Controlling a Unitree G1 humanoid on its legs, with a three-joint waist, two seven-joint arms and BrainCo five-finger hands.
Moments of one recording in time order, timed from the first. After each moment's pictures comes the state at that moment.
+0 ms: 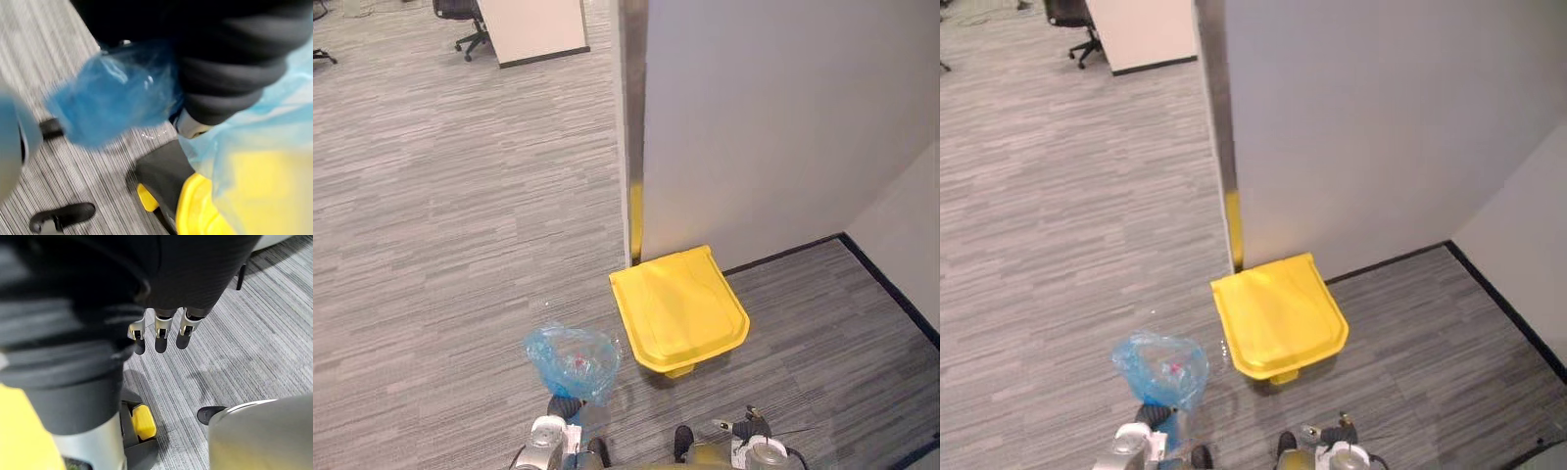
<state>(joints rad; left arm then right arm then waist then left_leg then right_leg) 0.00 0.08 -0.07 0.98 0.00 -0.07 0.08 0.02 -0.05 -0.23 1.03 -0.11 -0.01 -0.18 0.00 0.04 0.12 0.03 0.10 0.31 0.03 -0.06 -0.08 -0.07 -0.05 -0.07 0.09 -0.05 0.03</state>
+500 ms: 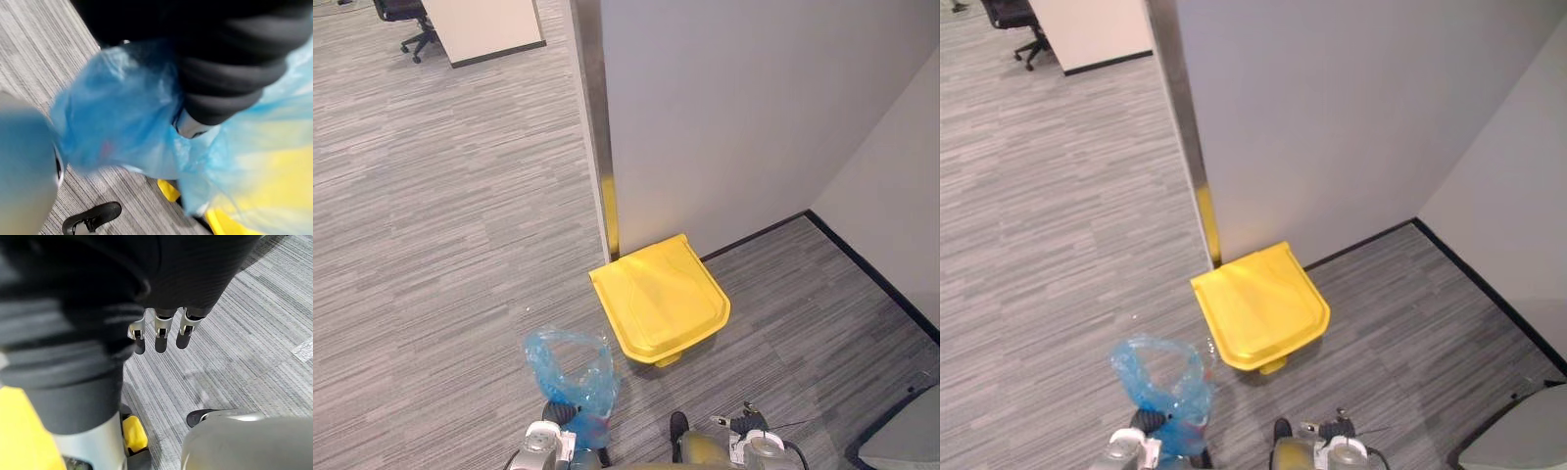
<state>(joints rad) -0.03 0.08 -0.09 0.99 0.00 -0.07 0.08 -0.03 -0.06 -0.23 1.03 -0.11 0.00 -0.18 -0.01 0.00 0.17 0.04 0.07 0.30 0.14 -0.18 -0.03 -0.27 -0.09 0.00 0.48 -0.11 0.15</state>
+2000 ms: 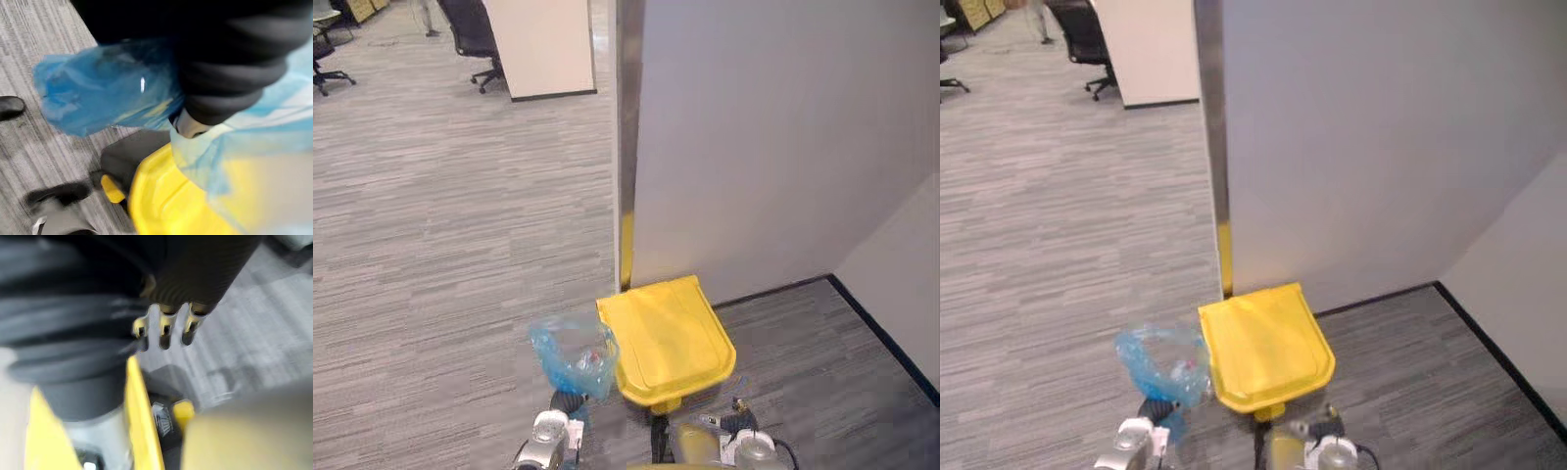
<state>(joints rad) -0.01 0.06 -0.06 0.97 0.02 -0.06 0.08 0.04 -0.02 -0.19 0.95 -0.15 0.00 -0.16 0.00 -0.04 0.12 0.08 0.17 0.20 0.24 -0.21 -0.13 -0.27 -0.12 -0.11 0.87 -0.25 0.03</state>
